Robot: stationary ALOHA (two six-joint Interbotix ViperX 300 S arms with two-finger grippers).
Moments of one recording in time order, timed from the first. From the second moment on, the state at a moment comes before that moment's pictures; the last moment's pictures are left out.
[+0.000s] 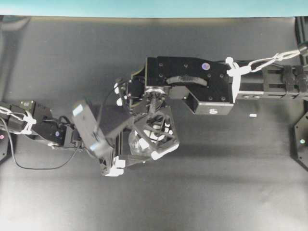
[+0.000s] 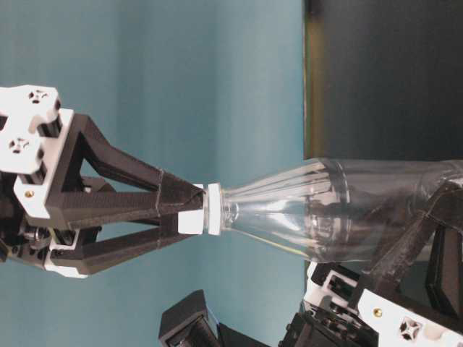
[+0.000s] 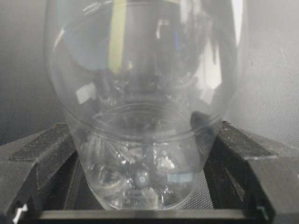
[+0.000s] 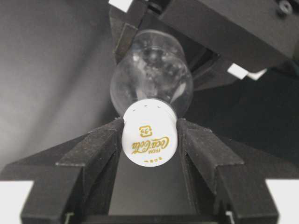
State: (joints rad) left arm -0.06 0.25 0.87 0.04 -0.80 -0.08; right arm 0.05 0.36 -0.42 0.12 1.44 -0.60
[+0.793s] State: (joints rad) left arm -0.06 0.26 0.87 0.04 -0.77 -0.08; right arm 0.06 0.31 -0.32 0.12 1.36 -0.58
